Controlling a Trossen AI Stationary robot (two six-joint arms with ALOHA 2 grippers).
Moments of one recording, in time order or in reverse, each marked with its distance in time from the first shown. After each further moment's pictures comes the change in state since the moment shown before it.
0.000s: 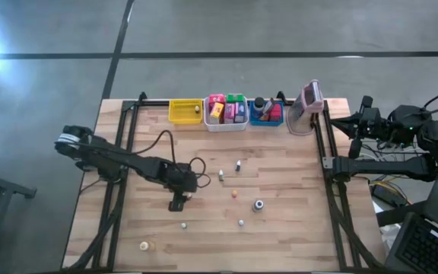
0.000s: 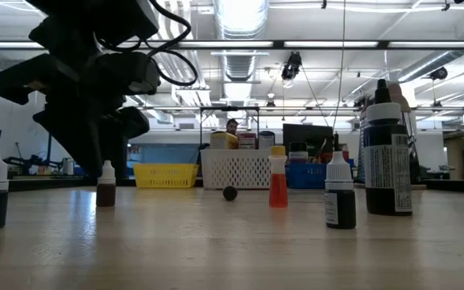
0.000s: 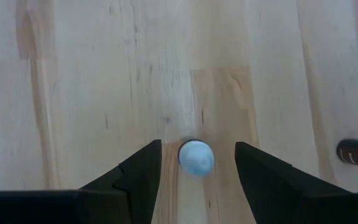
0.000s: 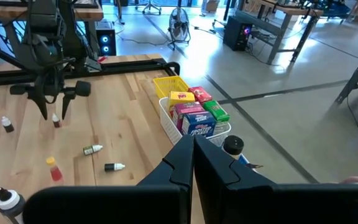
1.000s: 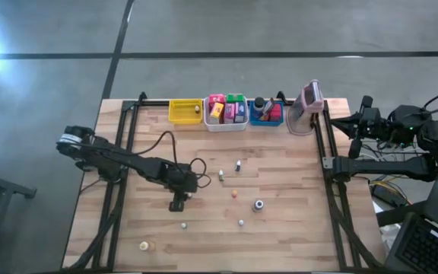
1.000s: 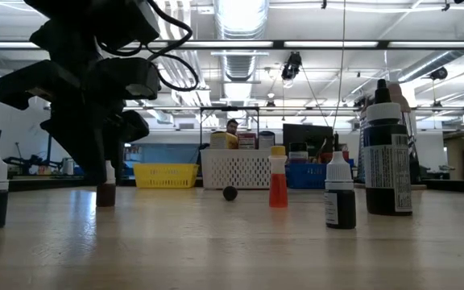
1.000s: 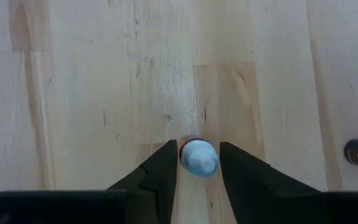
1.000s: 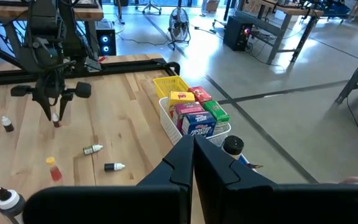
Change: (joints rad) left arm 0.000 0.019 -0.002 0.006 0.000 -0.008; right arm 0.000 0.000 0.000 0.000 0.000 -0.001
